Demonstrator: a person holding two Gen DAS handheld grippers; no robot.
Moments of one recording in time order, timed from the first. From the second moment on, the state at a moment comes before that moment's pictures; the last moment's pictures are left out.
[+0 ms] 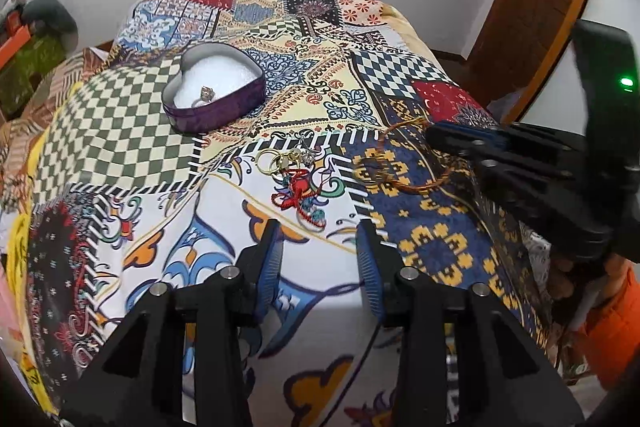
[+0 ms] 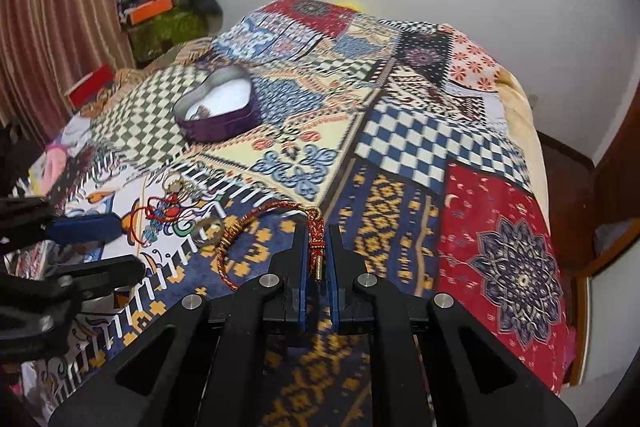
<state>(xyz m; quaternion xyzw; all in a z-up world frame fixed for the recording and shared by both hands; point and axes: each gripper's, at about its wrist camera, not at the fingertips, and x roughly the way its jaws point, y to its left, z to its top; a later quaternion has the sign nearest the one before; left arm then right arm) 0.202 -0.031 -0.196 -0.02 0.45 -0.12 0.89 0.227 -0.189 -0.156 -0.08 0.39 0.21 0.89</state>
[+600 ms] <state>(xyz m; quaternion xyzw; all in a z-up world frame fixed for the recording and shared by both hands) 0.196 -0.022 -0.177 -0.02 0.41 -0.09 0.91 0.215 -0.205 -0.123 -0.05 0.36 0.21 0.91</state>
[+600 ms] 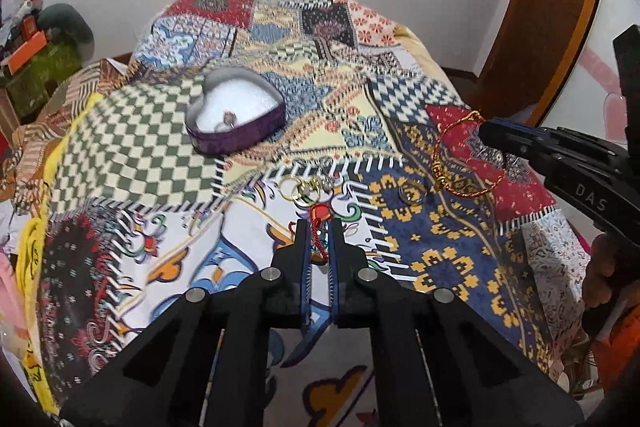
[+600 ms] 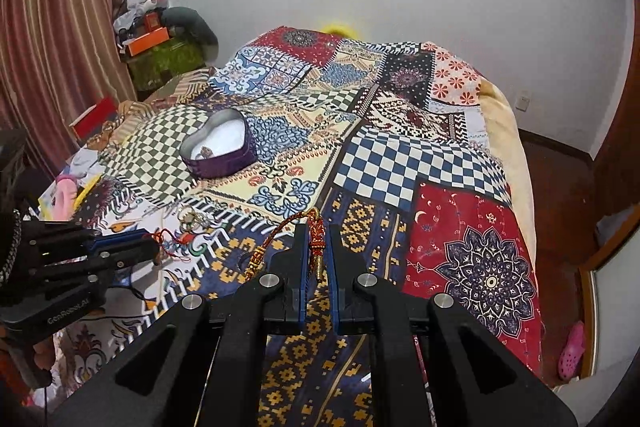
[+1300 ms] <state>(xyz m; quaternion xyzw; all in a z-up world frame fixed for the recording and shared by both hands) 0.204 0.026 -0.109 0.00 0.33 -0.07 0.94 0.221 -0.173 -0.080 -0.04 0.32 0.22 0.92</state>
